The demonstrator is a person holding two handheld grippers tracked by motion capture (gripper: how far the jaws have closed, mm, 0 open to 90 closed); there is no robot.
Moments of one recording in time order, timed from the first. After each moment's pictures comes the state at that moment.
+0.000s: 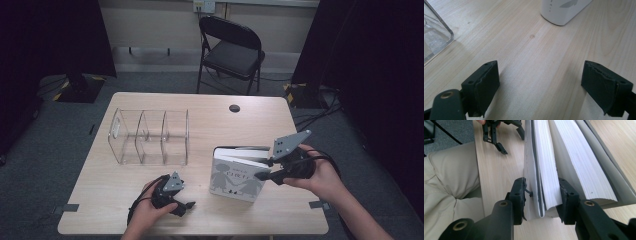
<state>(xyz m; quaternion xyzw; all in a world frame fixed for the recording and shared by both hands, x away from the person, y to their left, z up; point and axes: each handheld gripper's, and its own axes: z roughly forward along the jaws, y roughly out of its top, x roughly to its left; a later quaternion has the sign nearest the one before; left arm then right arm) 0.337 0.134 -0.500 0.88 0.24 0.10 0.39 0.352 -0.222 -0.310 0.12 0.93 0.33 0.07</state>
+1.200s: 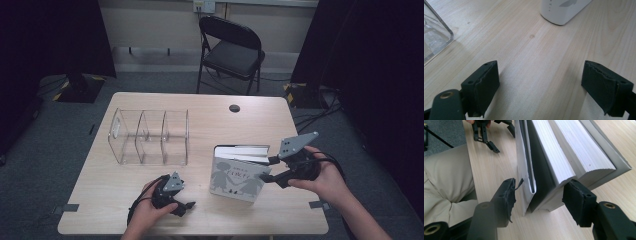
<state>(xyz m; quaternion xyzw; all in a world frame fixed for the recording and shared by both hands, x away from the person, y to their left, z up) 0.337 0.134 -0.501 0.88 0.24 0.10 0.39 0.354 -0.239 -0.319 0.16 0.92 0.34 0.08</state>
